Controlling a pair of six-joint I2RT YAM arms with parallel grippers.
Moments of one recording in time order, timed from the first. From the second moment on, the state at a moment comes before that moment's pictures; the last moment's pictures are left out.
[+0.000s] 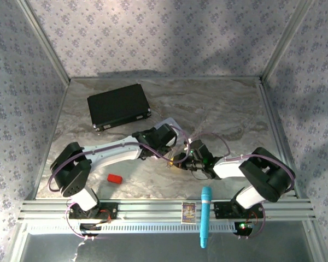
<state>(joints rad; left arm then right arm) -0.99 1.63 1.11 -0.53 -0.46 0.09 0.74 1.50 0.38 0.46 -0.32 0.95</state>
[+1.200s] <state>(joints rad) -1.10 1.72 1.11 -0.42 -0.73 0.08 0.57 1.57 0.33 0.72 -0.33 1.17</state>
